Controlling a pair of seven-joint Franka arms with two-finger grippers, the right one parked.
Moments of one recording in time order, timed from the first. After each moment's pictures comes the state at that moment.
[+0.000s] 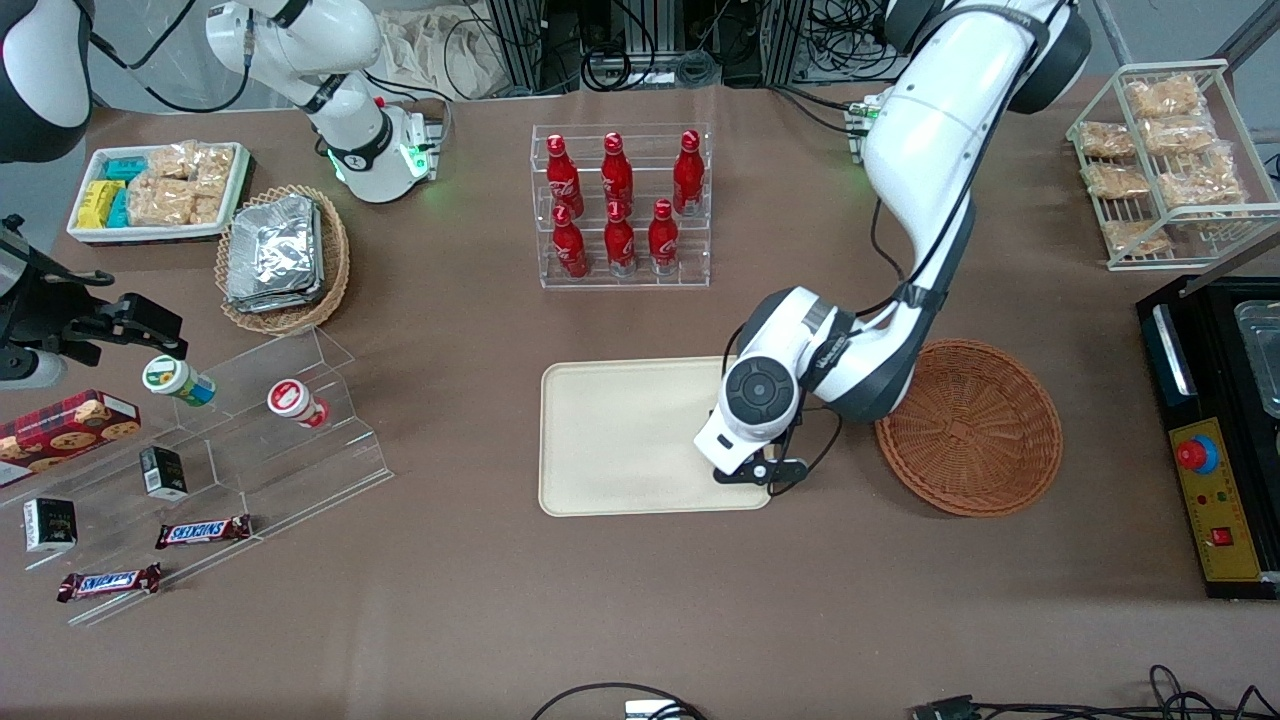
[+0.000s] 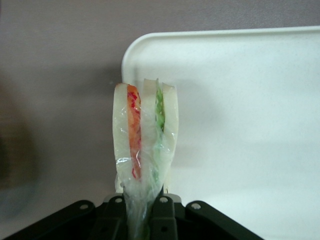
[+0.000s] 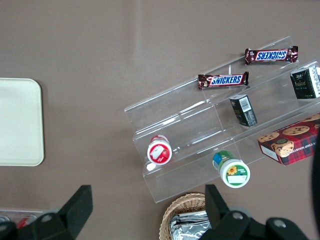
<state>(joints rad) -0.43 0.79 -0.19 -1.36 0.13 1.93 -0.64</state>
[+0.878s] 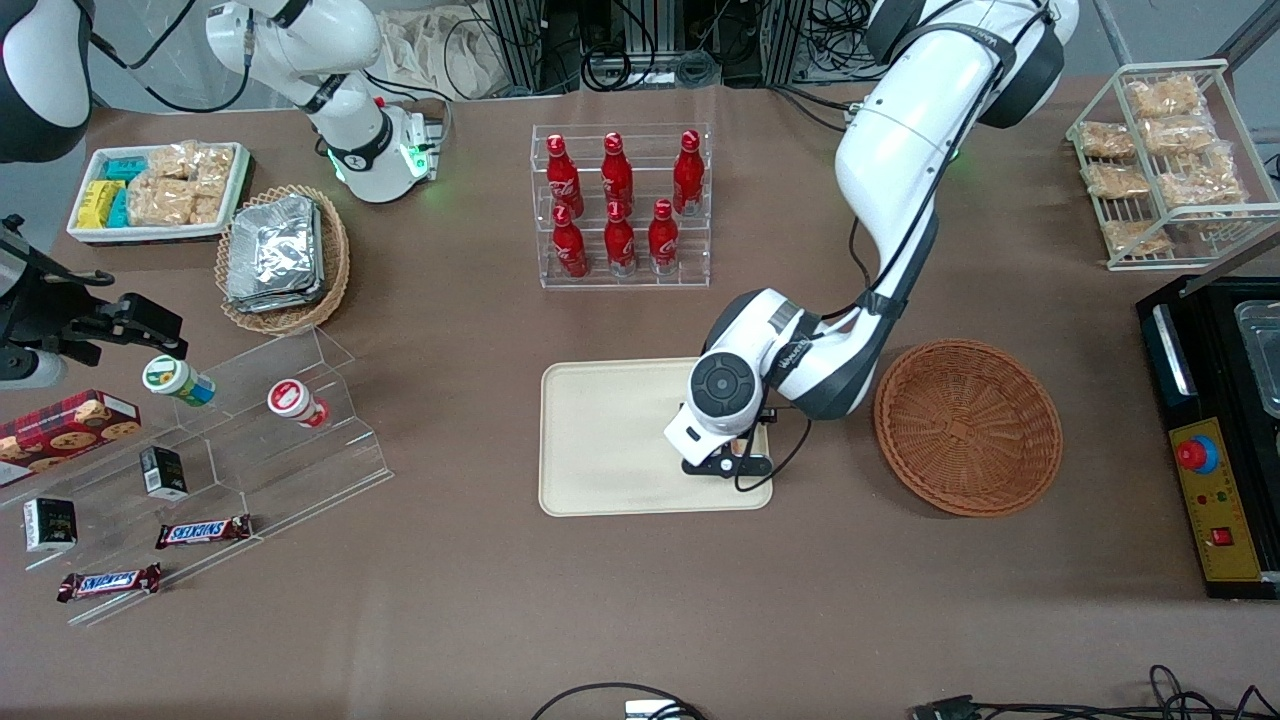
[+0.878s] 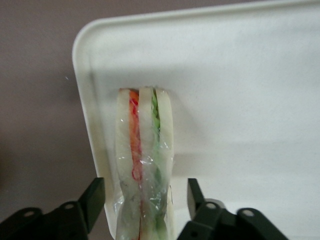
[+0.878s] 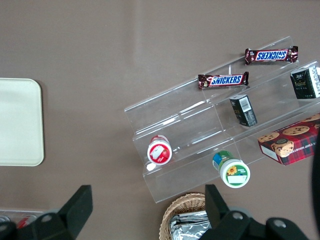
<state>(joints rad) -0.48 0.81 -0.18 -1.32 0.13 1.94 -0.64</state>
